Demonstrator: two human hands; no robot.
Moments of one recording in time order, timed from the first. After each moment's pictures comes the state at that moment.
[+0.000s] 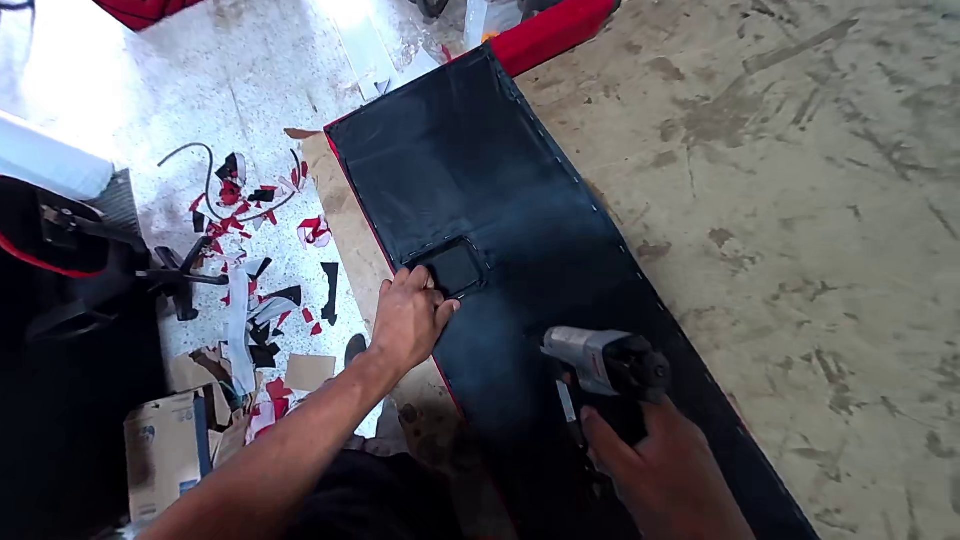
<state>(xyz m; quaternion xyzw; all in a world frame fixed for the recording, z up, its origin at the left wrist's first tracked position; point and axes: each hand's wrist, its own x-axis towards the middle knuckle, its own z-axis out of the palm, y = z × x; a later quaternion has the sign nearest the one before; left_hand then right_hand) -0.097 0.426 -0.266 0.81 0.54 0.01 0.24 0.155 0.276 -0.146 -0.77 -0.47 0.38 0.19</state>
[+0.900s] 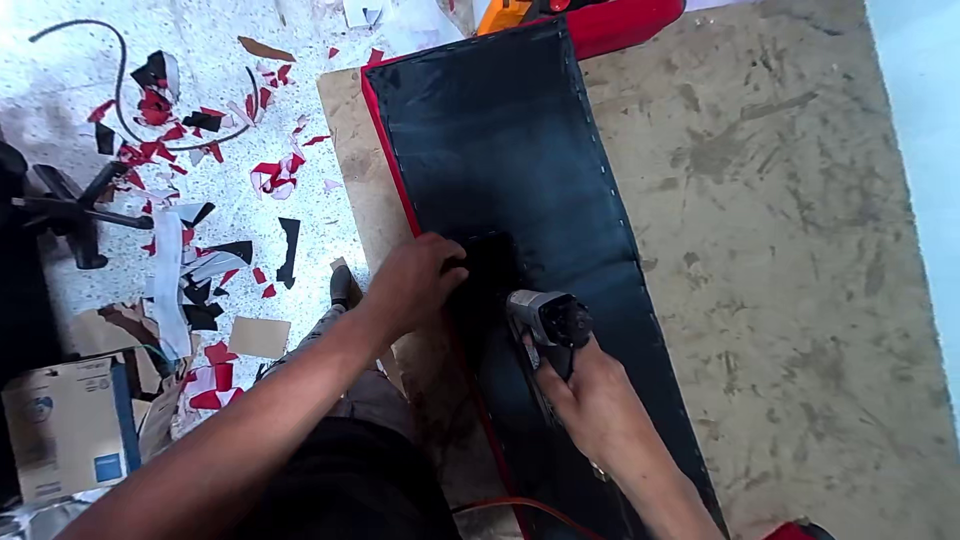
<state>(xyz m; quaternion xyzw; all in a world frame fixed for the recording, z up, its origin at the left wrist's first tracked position) -0.176 0.488 -0.243 0.75 0.47 0.10 0.46 0.054 0.356 -0.159 -0.76 -0.59 0.28 0.03</state>
